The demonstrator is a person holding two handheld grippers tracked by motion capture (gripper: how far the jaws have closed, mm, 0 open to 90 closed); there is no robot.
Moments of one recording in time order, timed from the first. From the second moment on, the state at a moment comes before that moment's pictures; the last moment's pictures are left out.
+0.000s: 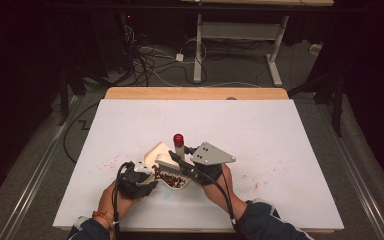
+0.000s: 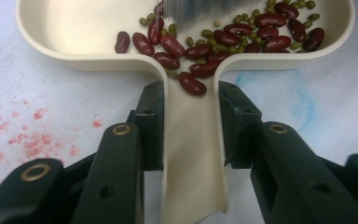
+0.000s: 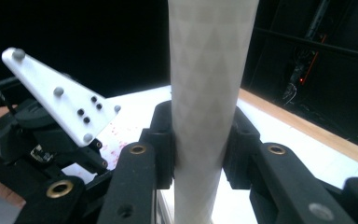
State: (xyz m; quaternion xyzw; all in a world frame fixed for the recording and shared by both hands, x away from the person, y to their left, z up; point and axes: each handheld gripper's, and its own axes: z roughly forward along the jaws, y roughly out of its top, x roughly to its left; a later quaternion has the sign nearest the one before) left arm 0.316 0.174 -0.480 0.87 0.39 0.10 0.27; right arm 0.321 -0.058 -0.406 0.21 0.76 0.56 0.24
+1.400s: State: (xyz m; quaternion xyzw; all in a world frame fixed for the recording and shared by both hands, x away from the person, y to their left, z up) left arm 0.316 0.171 -0.478 0.87 0.40 0.10 0.28; right arm 0.322 -0.059 -0.403 0.21 0.76 0.57 0.25
